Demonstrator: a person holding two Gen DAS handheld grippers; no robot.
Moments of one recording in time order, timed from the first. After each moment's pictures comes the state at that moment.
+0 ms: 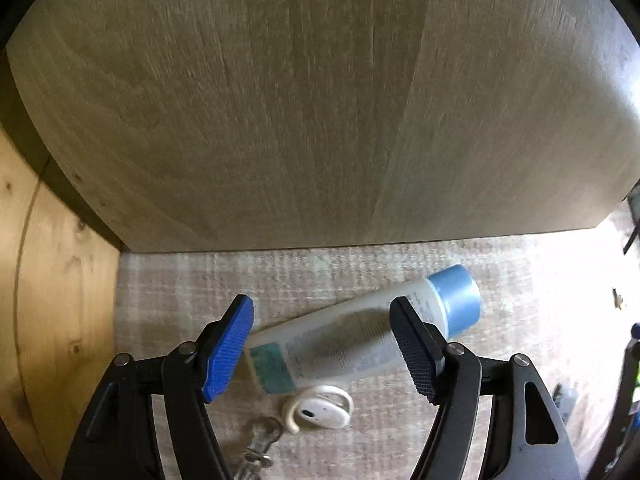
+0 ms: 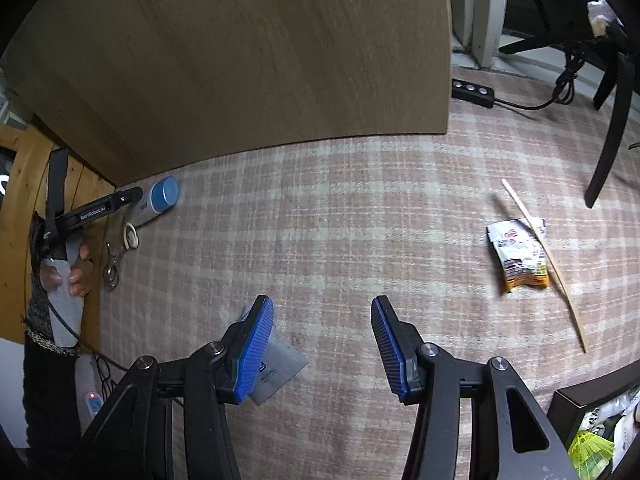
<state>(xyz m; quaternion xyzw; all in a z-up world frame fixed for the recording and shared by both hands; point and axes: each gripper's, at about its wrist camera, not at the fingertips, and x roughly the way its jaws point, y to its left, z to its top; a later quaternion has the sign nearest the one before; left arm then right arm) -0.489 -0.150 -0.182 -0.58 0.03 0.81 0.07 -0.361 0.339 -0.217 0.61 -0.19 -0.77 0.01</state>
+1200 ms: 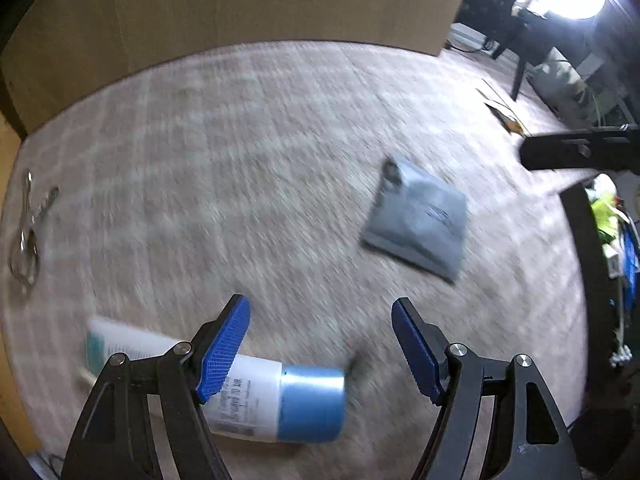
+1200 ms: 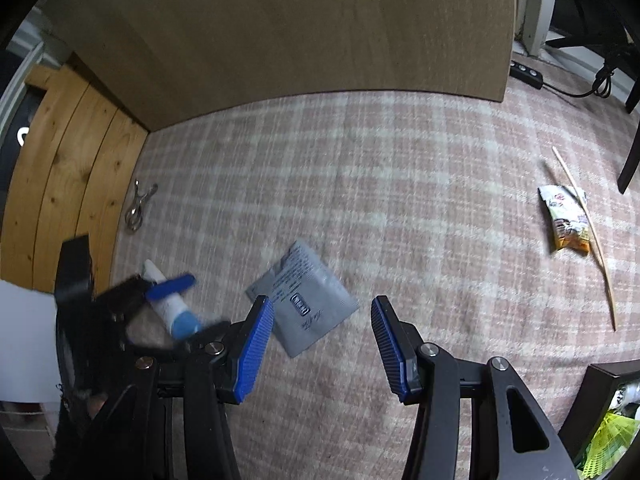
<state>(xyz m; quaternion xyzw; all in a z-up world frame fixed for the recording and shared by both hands) -0.281 -0.010 -0.190 -0.60 0.03 0.77 0.21 -0.331 0.291 -0.222 0.63 -0.15 -0.76 0.09</state>
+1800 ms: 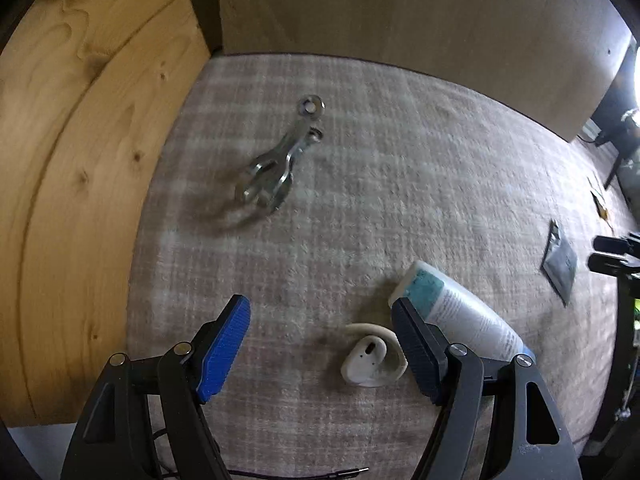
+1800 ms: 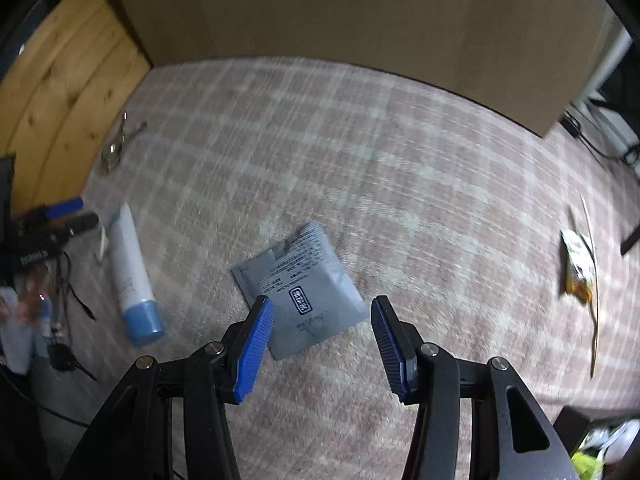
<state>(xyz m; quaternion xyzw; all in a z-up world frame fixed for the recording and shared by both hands) -0.311 -0.225 -0.178 -0.61 -0.02 0.79 0.05 -0.344 0.233 -0.250 0.64 0.00 -0.76 0.11</state>
